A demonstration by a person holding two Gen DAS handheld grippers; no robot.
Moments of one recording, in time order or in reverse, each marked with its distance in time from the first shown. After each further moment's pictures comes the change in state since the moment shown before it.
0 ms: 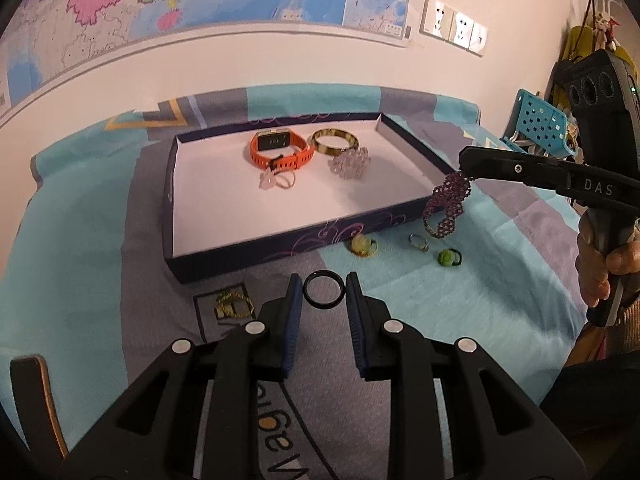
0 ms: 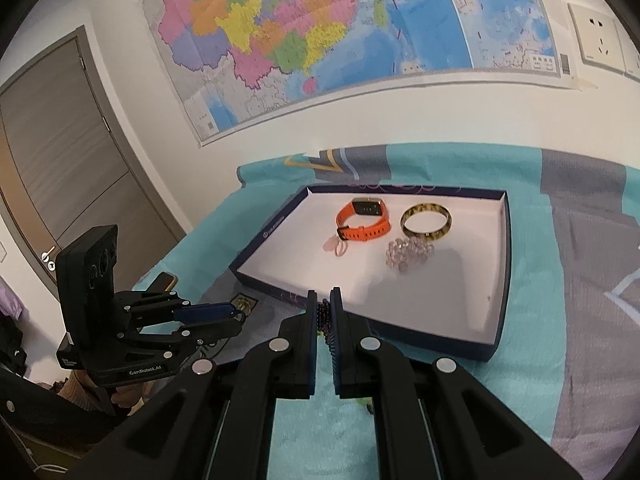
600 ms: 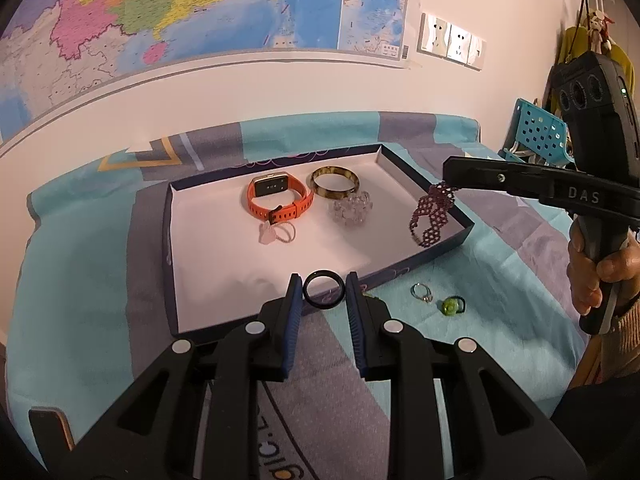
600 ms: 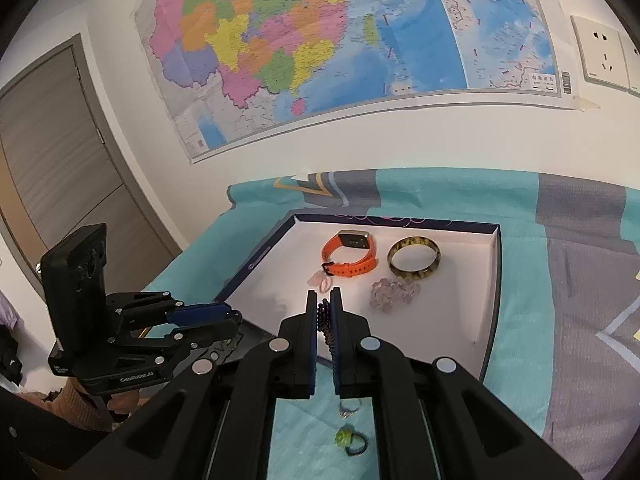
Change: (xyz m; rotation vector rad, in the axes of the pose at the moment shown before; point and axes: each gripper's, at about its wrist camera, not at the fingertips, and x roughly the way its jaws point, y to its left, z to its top) left arm 0.007 0.000 0.039 0.038 -0.045 0.005; right arm 0.009 -0.016 0.030 0.009 -0.037 -0.019
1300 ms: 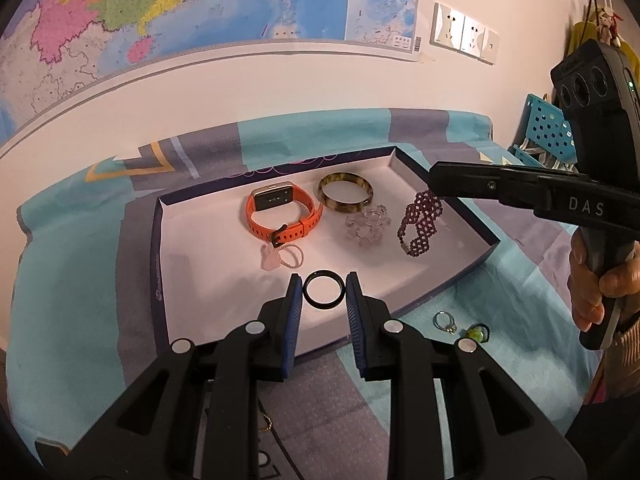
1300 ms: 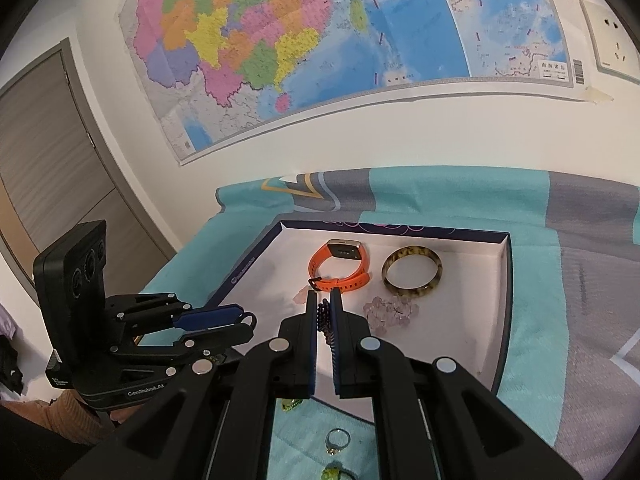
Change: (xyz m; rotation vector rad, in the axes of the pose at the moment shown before) left arm 0.034 0.006 0.023 0.004 0.032 0.014; right arm 0.033 -0.013 0.017 0.023 0.021 -0.001
